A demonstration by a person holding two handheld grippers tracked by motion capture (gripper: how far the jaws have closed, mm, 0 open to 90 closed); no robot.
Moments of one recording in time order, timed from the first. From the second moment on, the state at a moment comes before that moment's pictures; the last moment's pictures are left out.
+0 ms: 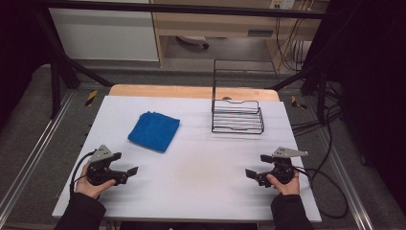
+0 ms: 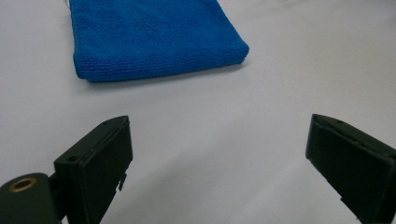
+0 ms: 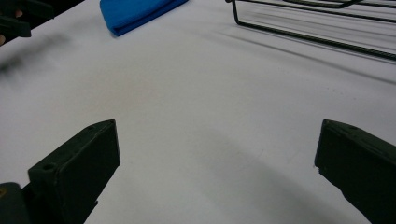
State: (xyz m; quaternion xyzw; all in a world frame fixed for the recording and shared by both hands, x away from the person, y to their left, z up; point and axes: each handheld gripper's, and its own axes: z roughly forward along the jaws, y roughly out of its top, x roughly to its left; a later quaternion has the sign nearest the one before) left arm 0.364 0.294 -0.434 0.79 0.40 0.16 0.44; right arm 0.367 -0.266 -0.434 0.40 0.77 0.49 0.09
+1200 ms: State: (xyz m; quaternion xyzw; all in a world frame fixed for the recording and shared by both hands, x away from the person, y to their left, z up) left arm 0.395 0.240 -0.410 0.81 0.39 0.17 0.40; right arm 0.369 -0.260 -0.436 0.40 0.78 0.47 0.09
